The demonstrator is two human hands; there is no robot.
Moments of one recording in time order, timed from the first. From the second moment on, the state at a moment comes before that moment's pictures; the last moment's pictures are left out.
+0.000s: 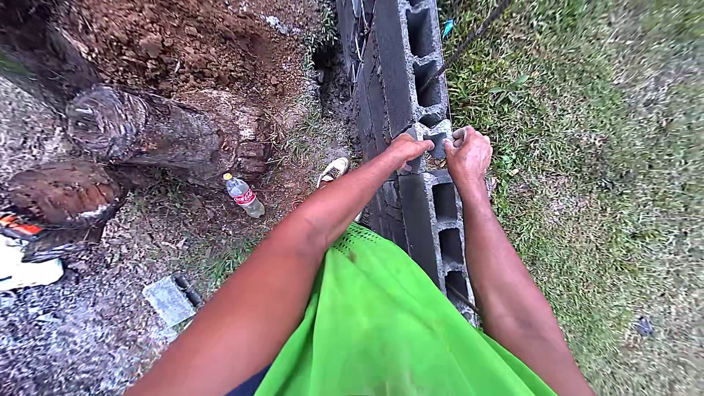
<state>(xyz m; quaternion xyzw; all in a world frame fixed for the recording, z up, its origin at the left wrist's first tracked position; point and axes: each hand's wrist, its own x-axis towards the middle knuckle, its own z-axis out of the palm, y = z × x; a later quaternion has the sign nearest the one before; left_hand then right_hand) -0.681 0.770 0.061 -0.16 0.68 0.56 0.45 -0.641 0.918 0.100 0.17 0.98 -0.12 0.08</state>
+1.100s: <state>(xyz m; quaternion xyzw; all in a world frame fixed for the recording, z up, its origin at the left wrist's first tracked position) -0.686 0.781 0.077 -0.08 0.79 0.43 0.43 -0.643 0.914 0.097 0.16 0.98 -0.08 0.09</state>
